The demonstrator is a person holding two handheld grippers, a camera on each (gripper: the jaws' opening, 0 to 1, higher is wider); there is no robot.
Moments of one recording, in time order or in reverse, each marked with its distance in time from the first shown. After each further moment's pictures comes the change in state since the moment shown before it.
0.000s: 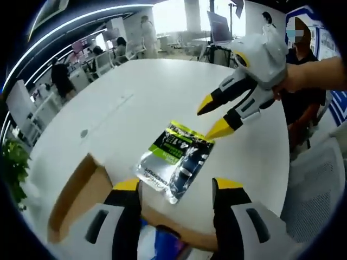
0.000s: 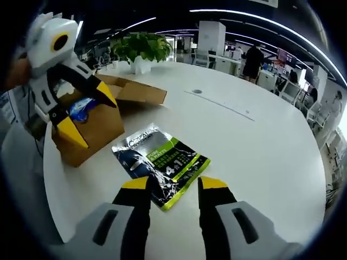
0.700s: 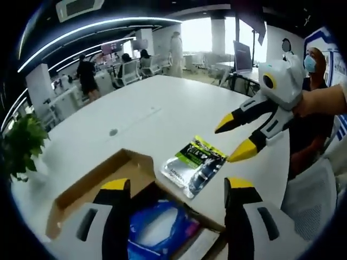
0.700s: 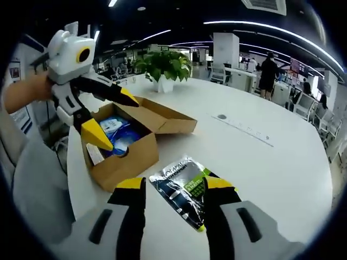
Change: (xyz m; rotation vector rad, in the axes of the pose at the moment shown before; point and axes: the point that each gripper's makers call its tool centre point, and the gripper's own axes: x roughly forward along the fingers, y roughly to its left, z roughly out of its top) left arm -0.065 0.036 -0.002 -0.152 -0.156 0.114; right arm -0.010 0.071 0.061 -0.024 -0.108 0.152
